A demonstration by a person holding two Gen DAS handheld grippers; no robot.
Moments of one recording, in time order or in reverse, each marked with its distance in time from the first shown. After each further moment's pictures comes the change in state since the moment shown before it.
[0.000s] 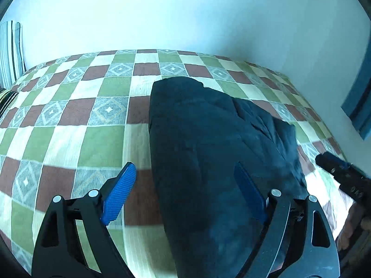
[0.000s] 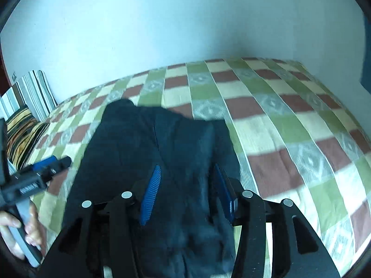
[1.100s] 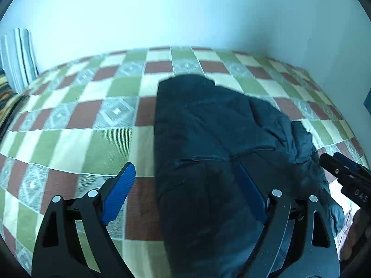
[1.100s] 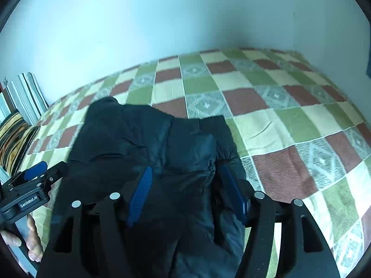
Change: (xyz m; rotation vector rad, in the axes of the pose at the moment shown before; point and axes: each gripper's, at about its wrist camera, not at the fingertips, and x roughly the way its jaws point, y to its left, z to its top) left arm 0.013 -0.015 -0.003 0.019 -0.022 0.139; right arm 0.028 -0.007 -0.003 0.043 0.026 -0.039
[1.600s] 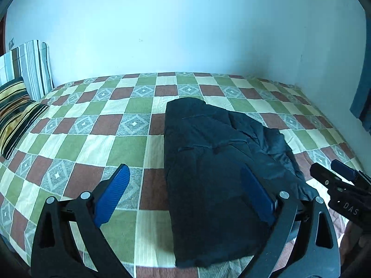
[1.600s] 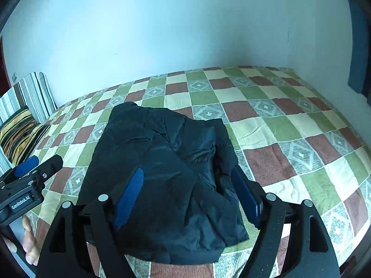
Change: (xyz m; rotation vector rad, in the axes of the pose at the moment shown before) left arm -0.098 -0.010 -0.034 -0.015 -0.136 0.026; right arm -0.076 0.019 -0.033 -0.043 -0.089 -0.013
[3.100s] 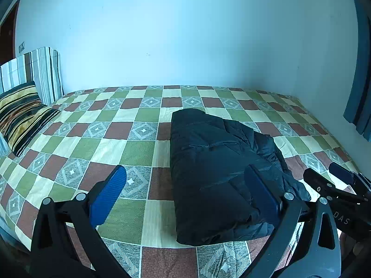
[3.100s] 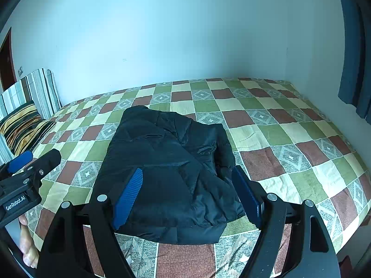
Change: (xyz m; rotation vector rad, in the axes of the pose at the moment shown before) left arm -0.060 -0.001 -0.015 -0.007 -0.079 0.030; right arm -0.046 0.015 -0.017 -0.041 -0.056 -0.008
